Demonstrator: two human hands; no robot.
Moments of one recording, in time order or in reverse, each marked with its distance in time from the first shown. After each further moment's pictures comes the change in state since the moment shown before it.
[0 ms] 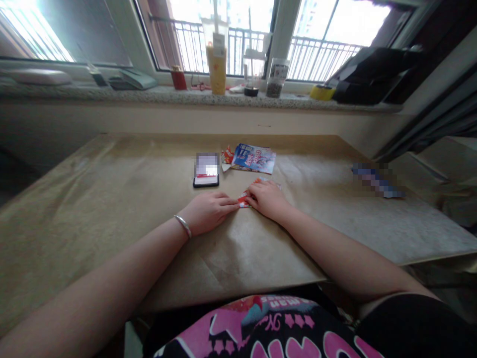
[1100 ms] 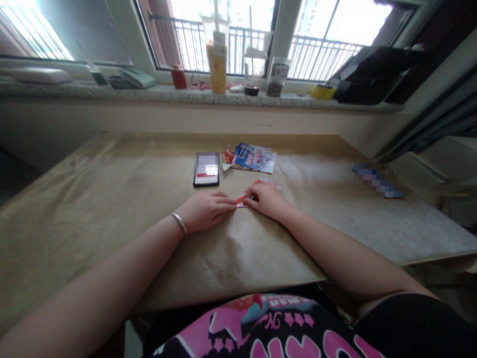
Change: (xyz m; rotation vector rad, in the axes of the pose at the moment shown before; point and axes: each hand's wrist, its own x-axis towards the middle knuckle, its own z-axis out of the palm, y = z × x) left_hand -0.003 -0.005 -0.005 -0.128 -0.032 -0.023; right_hand 0.002 0.003 0.004 0.203 0.025 0.010
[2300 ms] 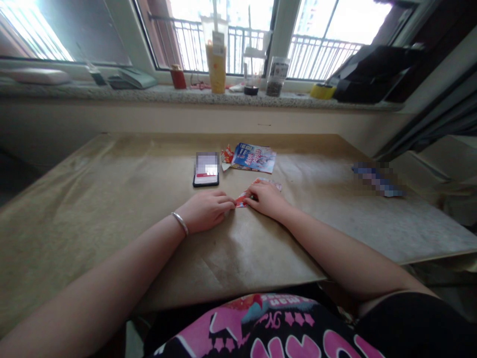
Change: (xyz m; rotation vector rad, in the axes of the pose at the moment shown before) left_hand 0.005 0.005 -0.006 0.029 -0.083 -0.023; right_hand 0.000 -0.001 0.001 0.009 -0.001 0.000
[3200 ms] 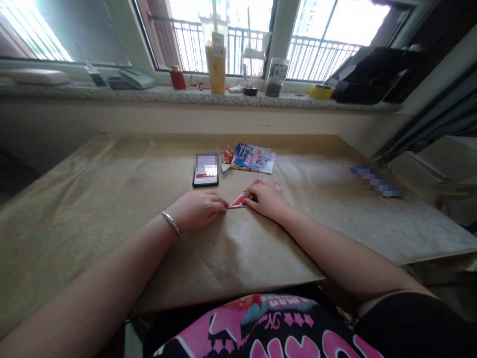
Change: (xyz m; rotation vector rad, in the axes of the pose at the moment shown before) left_hand -0.010 -0.006 -0.010 0.000 -0.061 -0.043; right_hand -0.002 0.003 0.002 0.014 0.018 -0.002
